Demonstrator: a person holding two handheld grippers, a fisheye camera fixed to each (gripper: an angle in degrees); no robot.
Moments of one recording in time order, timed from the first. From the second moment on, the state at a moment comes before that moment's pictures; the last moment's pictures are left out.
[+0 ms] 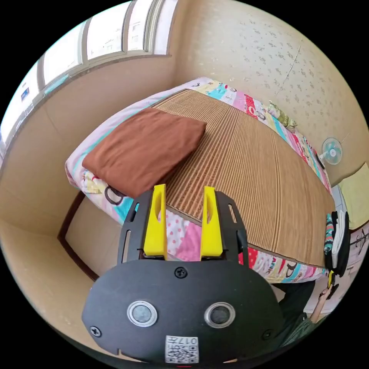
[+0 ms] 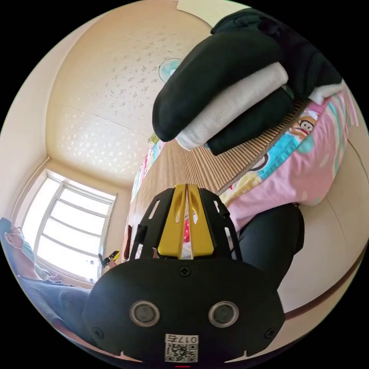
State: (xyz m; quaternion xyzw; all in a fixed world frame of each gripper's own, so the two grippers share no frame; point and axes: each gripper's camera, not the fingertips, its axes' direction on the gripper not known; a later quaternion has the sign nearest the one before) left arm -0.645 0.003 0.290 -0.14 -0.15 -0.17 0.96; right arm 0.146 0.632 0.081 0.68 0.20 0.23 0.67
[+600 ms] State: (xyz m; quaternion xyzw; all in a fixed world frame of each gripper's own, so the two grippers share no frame) left arm -0.629 0.009 0.313 -0.12 0.23 -0.28 0.93; right arm 0.153 0.577 0.090 0.67 0.17 0.21 0.69
